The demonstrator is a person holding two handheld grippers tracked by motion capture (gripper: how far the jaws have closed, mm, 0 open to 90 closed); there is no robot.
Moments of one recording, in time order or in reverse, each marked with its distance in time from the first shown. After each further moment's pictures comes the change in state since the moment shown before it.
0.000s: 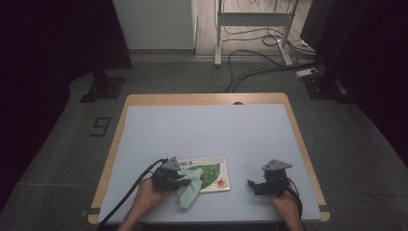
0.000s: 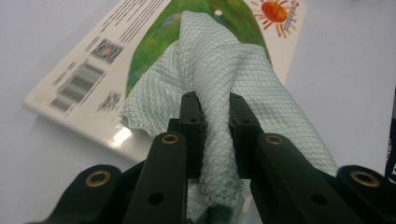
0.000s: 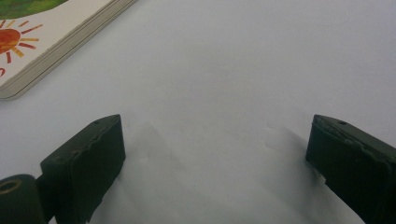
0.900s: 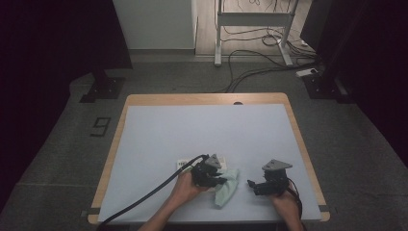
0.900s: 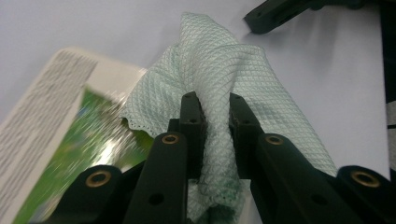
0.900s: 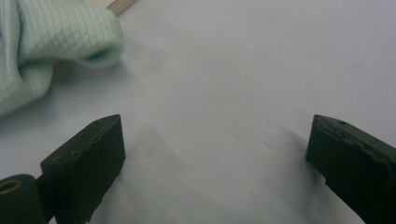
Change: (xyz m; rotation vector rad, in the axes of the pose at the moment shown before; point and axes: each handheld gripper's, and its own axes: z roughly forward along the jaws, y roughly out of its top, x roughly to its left) left arm -0.039 0.079 0.081 0.013 -0.124 0.120; right arm 0.000 0.000 0.000 0.000 0.001 0.000
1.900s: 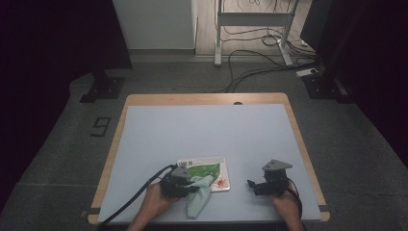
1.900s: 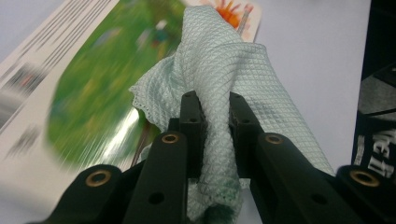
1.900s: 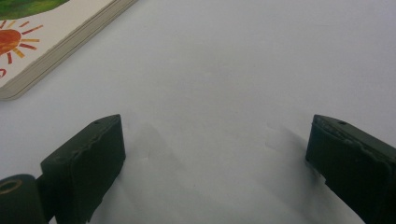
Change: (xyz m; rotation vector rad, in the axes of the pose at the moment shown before) left arm -0.005 -0.089 -0.082 -0.006 0.109 -0.085; right arm 0.000 0.000 0.000 -0.001 -0.001 -0.001
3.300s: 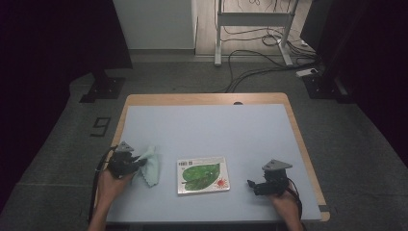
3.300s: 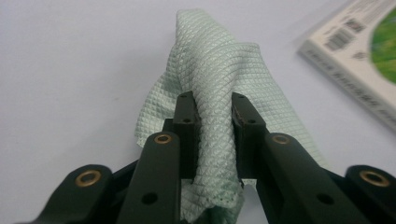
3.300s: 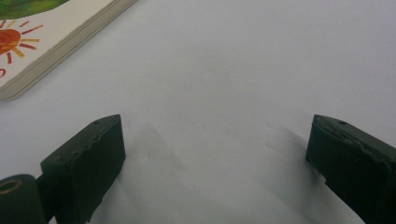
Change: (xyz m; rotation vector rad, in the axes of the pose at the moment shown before) left arm 0.113 -0.069 -0.087 -0.075 0.360 -0.346; right arm 0.000 0.000 0.000 0.000 -0.001 0.001
